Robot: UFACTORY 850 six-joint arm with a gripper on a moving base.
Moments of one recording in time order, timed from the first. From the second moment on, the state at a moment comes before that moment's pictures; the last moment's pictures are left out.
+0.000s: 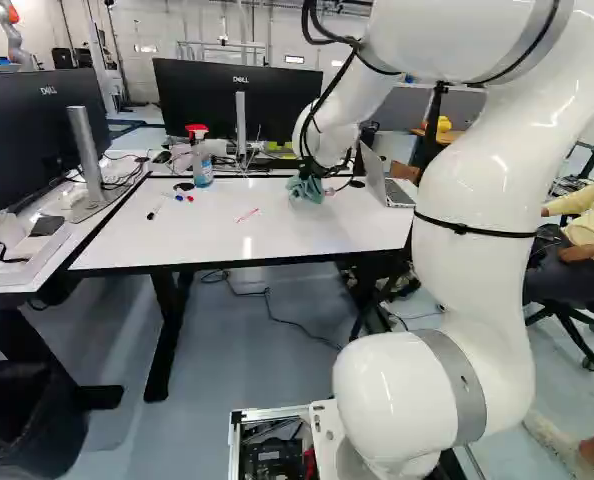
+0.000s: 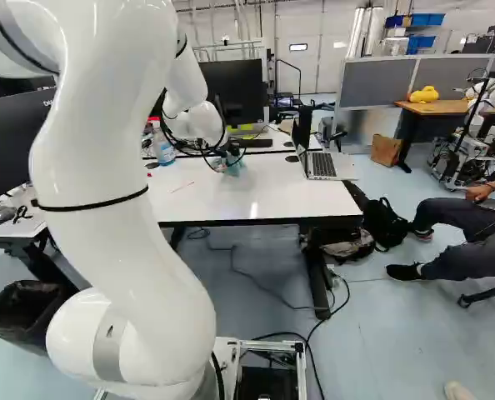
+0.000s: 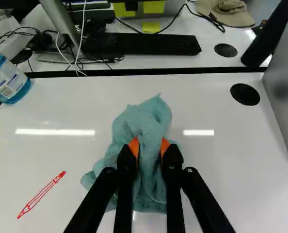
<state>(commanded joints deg) 1.6 -17.2 -59.4 0.0 7.5 0.0</state>
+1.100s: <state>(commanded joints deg) 3.5 -29.5 -67.2 0.0 16.0 0.0</state>
